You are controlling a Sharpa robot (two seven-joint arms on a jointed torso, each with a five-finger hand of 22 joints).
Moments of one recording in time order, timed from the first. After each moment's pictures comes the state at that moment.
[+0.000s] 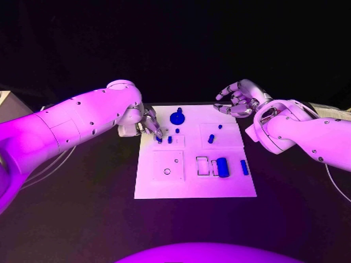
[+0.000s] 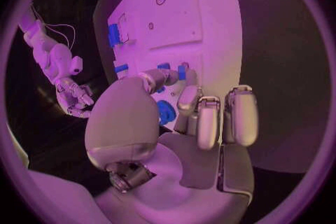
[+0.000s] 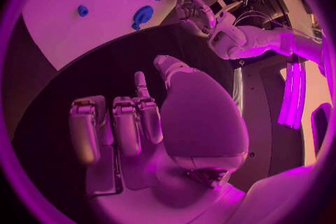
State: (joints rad) left arm 1.33 -0.41 -0.02 0.97 -0.95 0.45 -0.58; left_hand 1.18 -0.23 0.71 0.16 0.58 0.94 0.08 0.50 0.92 1.31 0.00 1.30 1.05 1.47 -0.05 1.57 1.31 0.06 1.42 0.04 1.45 1.31; right arm 1.31 -0.83 -0.12 1.50 -1.07 -0.61 -0.13; right_hand 1.35 -0.23 0.32 0.28 0.39 0.91 0.16 0.25 0.36 1.47 0.08 1.52 1.31 1.47 0.00 1.56 1.31 0.02 1.47 0.10 1.55 1.31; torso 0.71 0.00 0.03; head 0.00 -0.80
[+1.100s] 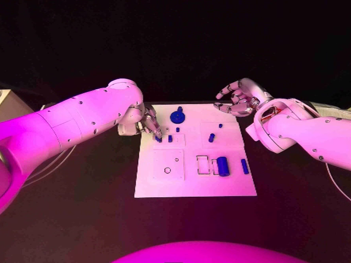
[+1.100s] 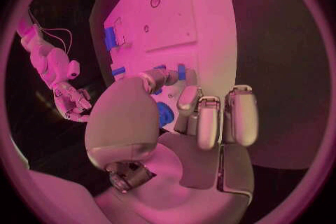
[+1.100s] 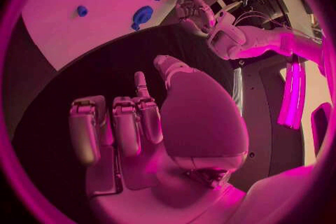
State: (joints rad) left arm 1.33 -0.41 -0.02 0.96 -0.98 0.47 -0.59; left_hand 1.18 -0.23 0.71 0.16 0.58 0.94 0.08 0.50 0.92 1.31 0.00 1.30 1.05 1.47 -0.05 1.57 1.31 0.06 1.42 0.04 1.45 1.31; right arm 1.31 -0.83 -0.12 1.50 -1.07 -0.61 -0.13; right_hand 1.35 -0.23 0.32 0.28 0.39 0.91 0.16 0.25 0.36 1.47 0.08 1.52 1.31 1.47 0.00 1.56 1.31 0.02 1.47 0.10 1.55 1.31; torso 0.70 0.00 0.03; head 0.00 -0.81
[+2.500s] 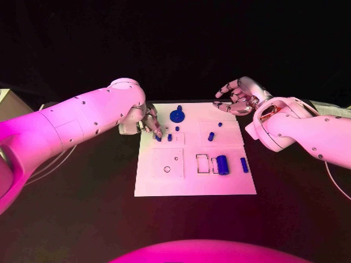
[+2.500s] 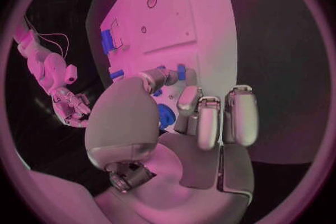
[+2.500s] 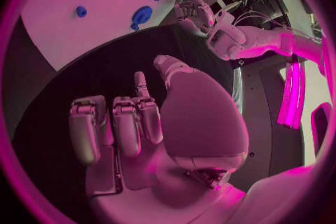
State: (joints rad) left arm 1.33 -0.39 -0.03 0.96 -1.03 0.47 -0.58; left_hand 1.18 -0.23 0.71 0.16 0.59 0.95 0.08 0.50 0.92 1.31 0.00 1.30 1.04 1.47 -0.05 1.57 1.31 0.06 1.42 0.04 1.45 1.31; right arm 1.31 -0.83 -0.12 1.51 -1.07 -0.61 -0.13; right_hand 1.35 -0.23 0.32 0.28 0.39 0.91 0.16 0.25 0.36 1.47 0.08 1.52 1.31 1.47 0.00 1.56 1.31 0.02 1.47 0.10 1.55 1.31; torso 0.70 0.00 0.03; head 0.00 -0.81
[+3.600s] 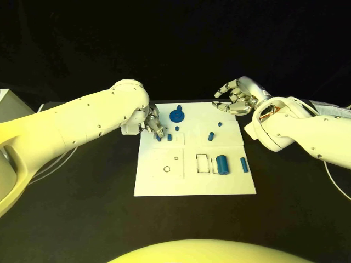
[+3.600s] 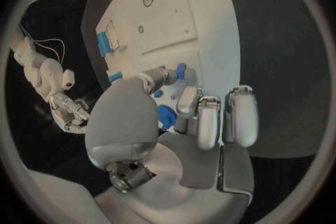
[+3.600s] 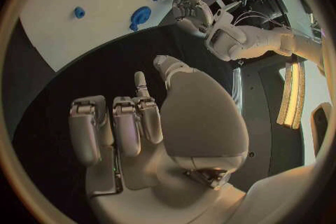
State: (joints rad) left arm 1.32 -0.38 -0.03 0.97 -1.07 0.45 -0.58; left_hand 1.15 -0.21 0.68 0.14 0.57 0.97 0.08 0.51 0.93 1.34 -0.01 1.30 1.07 1.46 -0.05 1.57 1.31 0.06 1.43 0.04 1.45 1.31; right arm 1.31 -0.83 -0.12 1.51 -1.07 -0.61 -0.13; right_hand 1.35 -0.23 0.33 0.27 0.40 0.91 0.15 0.25 0.36 1.47 0.08 1.52 1.31 1.47 0.00 1.56 1.31 0.02 1.47 0.10 1.55 1.31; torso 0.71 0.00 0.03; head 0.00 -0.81
